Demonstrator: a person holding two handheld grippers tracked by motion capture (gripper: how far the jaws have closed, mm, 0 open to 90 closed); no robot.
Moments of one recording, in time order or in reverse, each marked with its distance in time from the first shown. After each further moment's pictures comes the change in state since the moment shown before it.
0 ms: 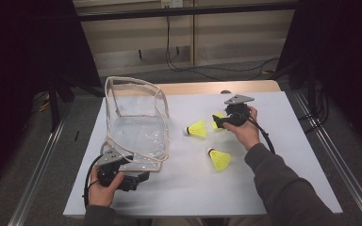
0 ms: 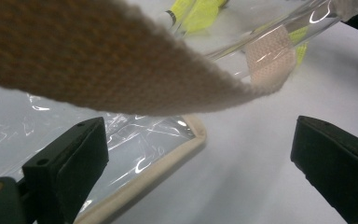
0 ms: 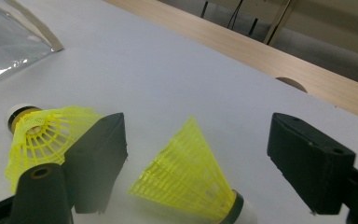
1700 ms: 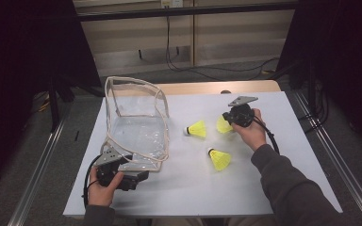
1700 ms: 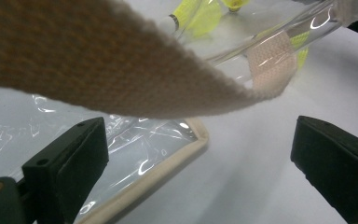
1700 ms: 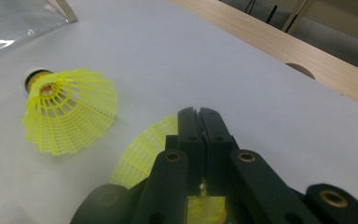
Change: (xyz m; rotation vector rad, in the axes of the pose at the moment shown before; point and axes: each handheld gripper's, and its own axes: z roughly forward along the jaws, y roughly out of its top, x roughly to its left) left arm 0.000 0.001 -0.002 -0.015 0.008 -0.002; right arm -0.010 -0.005 -0.012 0.069 0.067 -0.058
